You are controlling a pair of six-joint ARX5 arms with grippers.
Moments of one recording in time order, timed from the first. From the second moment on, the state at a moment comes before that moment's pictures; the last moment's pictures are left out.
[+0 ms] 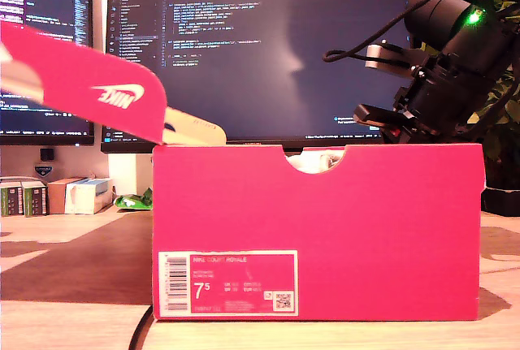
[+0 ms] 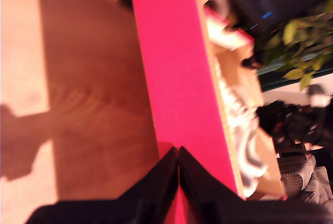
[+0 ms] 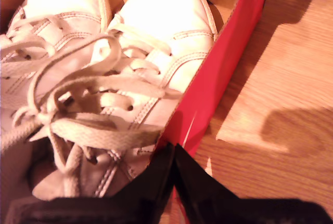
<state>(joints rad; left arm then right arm) 0.26 1.41 1.11 -0.80 1.11 -0.04 0.34 1.61 0.96 -0.24 -0.22 -0.05</state>
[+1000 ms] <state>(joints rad) -0.09 1.18 1.17 -0.55 0.98 -0.26 0.44 1.61 1.00 -0.24 -0.17 0.03</state>
